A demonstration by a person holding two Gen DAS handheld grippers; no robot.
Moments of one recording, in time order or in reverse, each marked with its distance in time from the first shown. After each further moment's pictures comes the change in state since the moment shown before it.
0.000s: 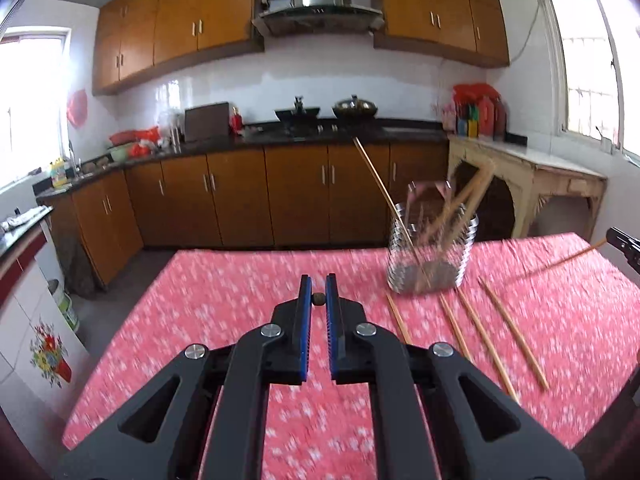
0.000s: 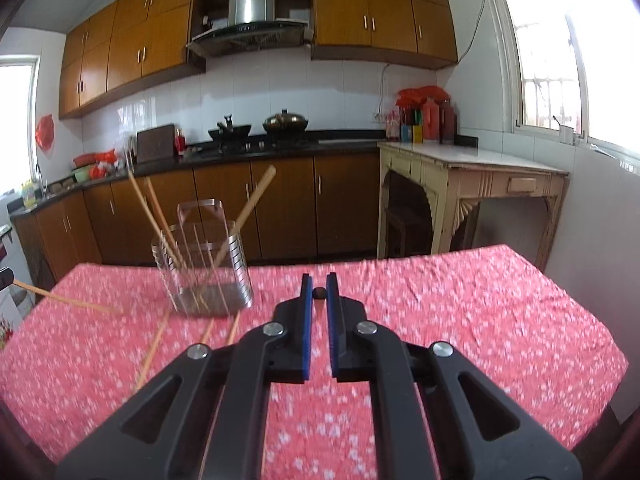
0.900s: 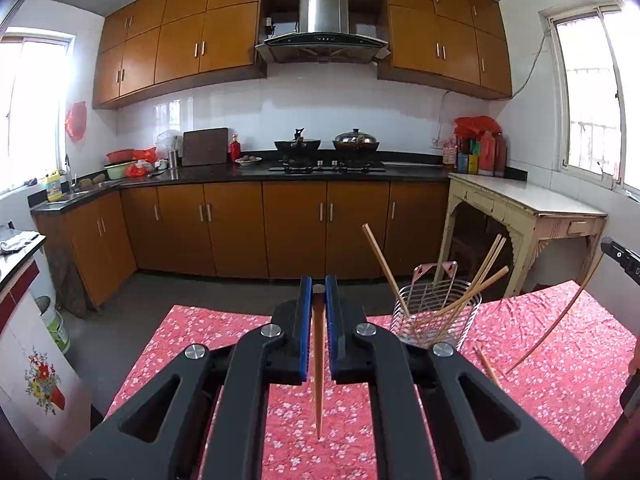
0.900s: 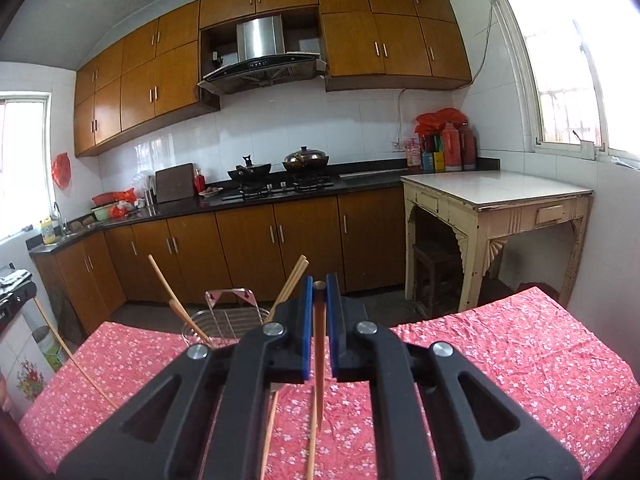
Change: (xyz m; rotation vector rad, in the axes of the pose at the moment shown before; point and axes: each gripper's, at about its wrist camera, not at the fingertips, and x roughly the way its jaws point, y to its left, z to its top) left arm 0.016 0.010 0.073 -0.034 -0.082 -0.034; right arm 0.020 0.015 0.088 0.052 -0.097 0.097
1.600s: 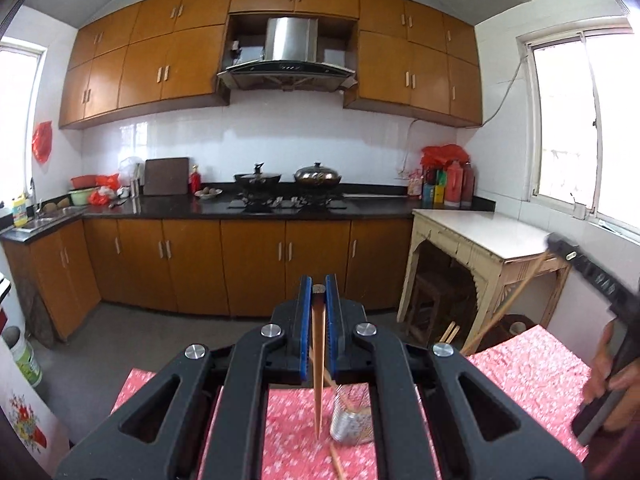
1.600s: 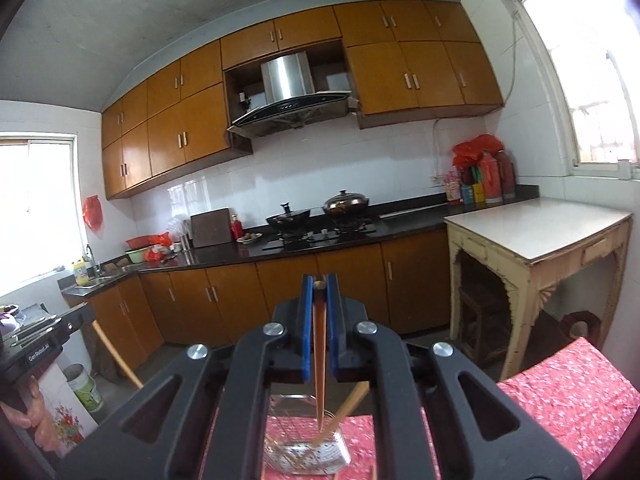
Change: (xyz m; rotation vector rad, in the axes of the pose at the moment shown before) left arm 0.028 -0.048 0.115 0.003 -0.075 -0.136; right arm 0.036 0.042 0.116 0.041 -0.108 0.152
